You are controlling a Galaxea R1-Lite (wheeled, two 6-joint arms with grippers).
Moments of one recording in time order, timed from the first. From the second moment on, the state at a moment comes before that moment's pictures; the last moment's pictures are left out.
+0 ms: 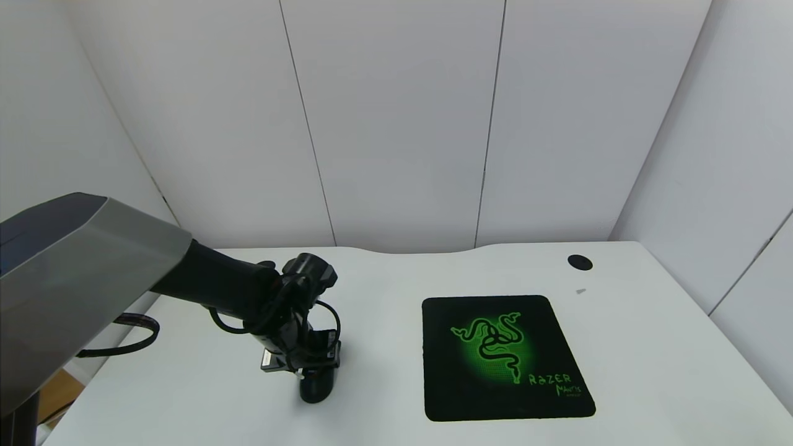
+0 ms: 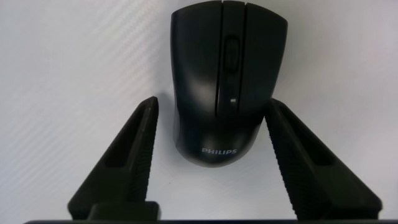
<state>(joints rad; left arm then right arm) -0.33 2.16 -1.22 0.31 0.10 -0.44 0.00 0.00 0.00 0.00 0.00 0.02</state>
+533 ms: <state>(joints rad) -0.33 2.16 -1.22 0.31 0.10 -0.44 0.00 0.00 0.00 0.00 0.00 0.02</state>
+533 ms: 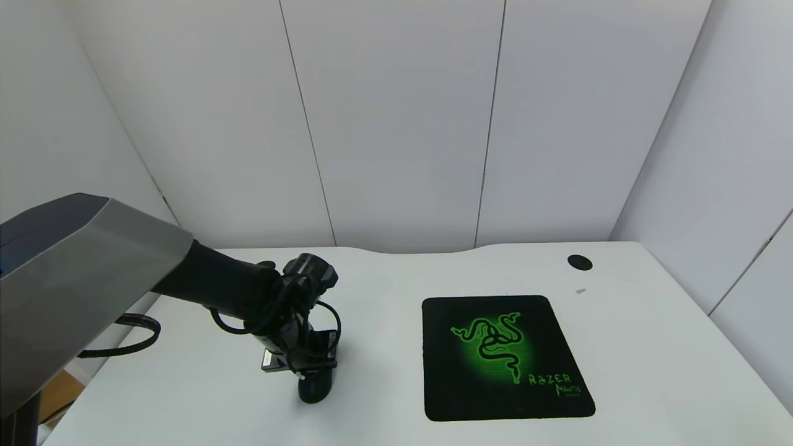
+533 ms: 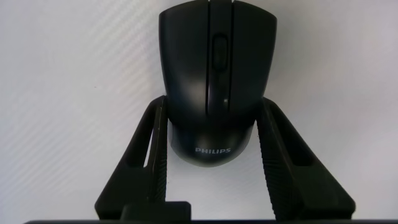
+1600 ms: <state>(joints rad) -0.38 2.04 -1.39 0.56 0.10 -0.54 0.00 0.00 0.00 0.00 0.00 0.02</state>
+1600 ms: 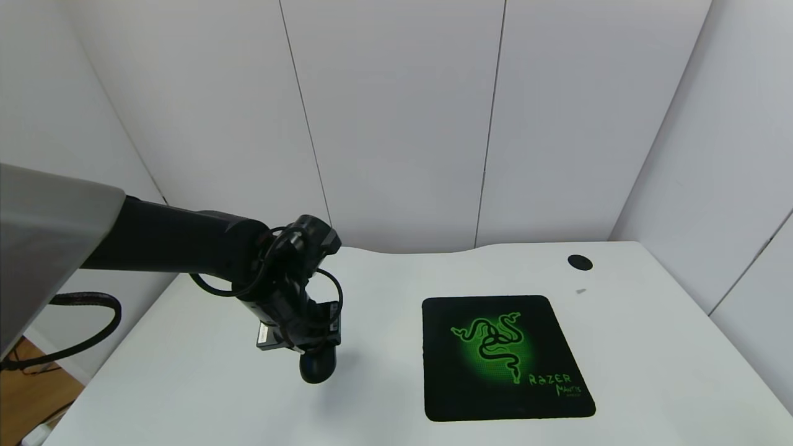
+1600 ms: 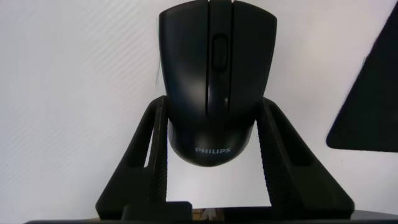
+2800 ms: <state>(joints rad) -0.63 2.20 -1.93 0.90 0.16 -0.77 0.00 0.00 0.00 0.00 0.00 0.02</state>
